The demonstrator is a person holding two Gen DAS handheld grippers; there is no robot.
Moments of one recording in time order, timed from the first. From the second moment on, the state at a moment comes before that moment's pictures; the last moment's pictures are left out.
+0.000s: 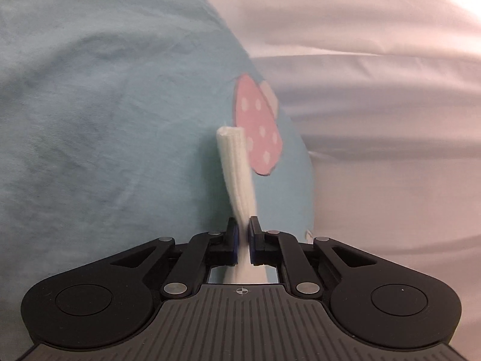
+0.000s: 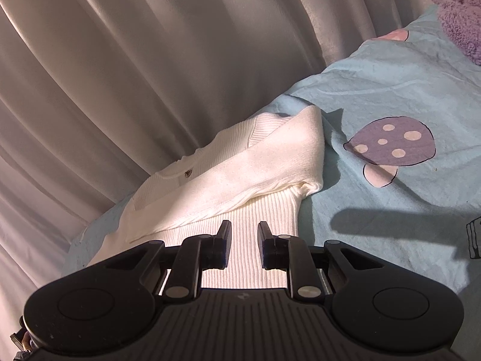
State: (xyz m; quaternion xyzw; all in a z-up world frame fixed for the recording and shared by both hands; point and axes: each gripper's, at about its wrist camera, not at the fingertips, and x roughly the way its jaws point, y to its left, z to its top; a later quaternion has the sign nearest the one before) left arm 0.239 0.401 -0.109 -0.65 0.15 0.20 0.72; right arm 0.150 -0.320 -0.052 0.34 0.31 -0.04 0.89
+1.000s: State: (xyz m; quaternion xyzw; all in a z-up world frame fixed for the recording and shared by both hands) left arm 0.240 0.105 -0.056 -0.19 0.36 0.03 0.91; right arm 0.269 -0.238 -0.079 0.27 0.38 0.09 0.88
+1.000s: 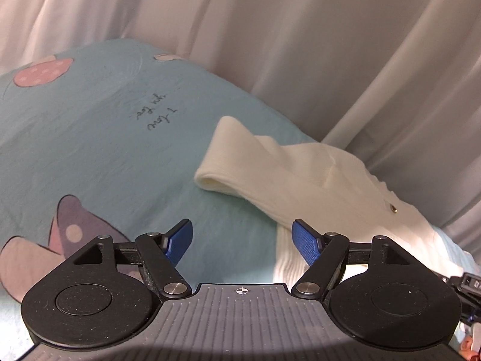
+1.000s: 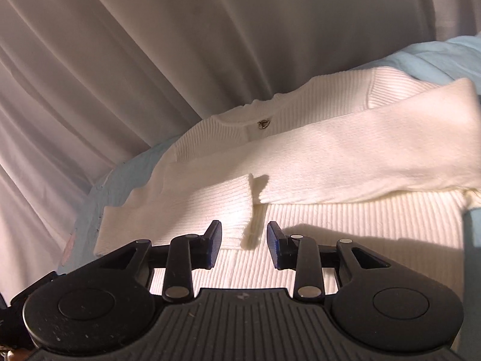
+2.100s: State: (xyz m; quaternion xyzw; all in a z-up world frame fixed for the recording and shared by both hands) left arm 0.285 0.051 -0.066 -0.06 0.36 -0.03 0.93; right arm 0.252 -0.315 -0.081 0.24 0.32 -0.03 0.92
